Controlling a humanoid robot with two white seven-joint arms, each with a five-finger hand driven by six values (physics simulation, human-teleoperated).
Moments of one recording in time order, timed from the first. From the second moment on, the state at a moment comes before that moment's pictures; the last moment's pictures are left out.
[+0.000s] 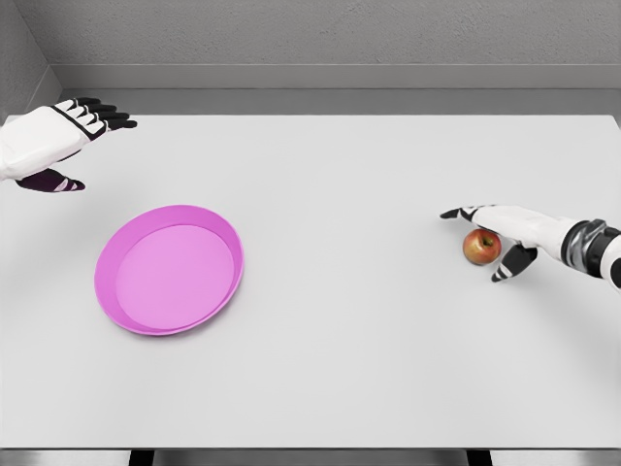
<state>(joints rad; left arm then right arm) -0.55 0.92 -0.49 -1.33 -0.52 -0.61 -0.11 -0.43 -0.88 0.62 -1.64 0.25 0.10 0.53</state>
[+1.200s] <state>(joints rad) -0.55 0.92 -0.49 -1.33 -0.52 -0.61 -0.11 -0.48 -0.87 0.62 -1.72 0.25 0.09 0.58</state>
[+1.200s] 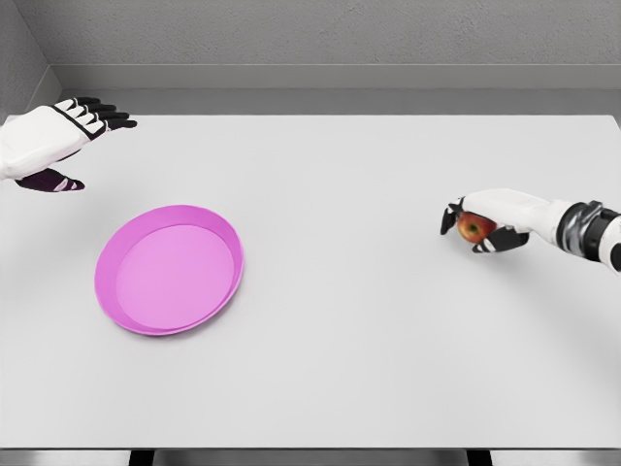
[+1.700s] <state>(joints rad) -0.55 0.93 -0.49 -1.32 -0.52 -0.61 -0.11 -0.50 -0.79 0.62 -1.75 0.25 -0.03 0.58</state>
